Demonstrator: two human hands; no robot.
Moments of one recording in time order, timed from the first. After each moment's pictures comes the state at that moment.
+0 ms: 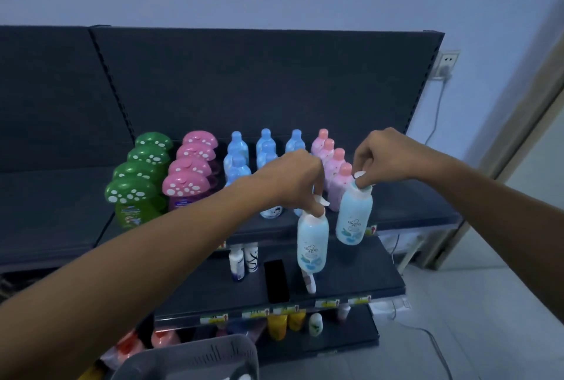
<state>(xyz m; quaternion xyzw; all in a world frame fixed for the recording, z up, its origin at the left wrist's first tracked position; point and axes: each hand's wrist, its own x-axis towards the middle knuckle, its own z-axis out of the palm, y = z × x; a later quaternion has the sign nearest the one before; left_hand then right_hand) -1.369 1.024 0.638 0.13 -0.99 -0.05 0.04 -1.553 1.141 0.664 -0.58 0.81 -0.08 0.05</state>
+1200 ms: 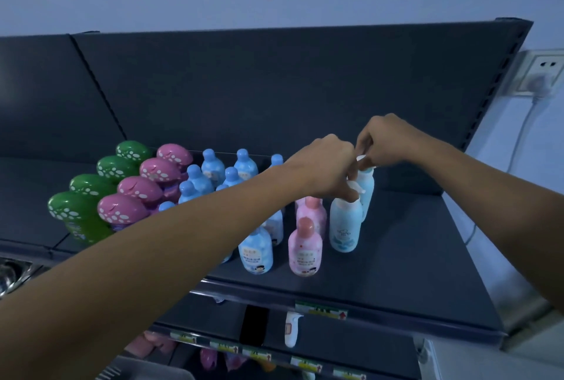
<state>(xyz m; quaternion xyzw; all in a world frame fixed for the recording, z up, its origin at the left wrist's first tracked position) -1.624 0.973 0.636 0.29 -0.95 -0.05 0.07 -1.805 0.993 0.645 -0.65 0.75 -0.10 0.08</state>
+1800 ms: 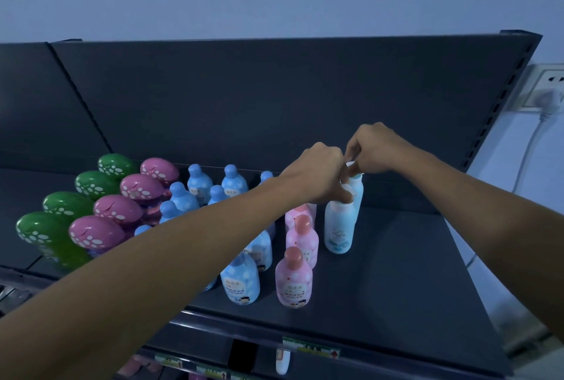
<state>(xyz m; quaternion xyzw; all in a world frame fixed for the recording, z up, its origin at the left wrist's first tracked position) -1.659 0.930 0.624 0.35 -0.93 -0.10 0.10 -1.827 0.946 0.637 -0.64 0.75 -0.11 0.09</state>
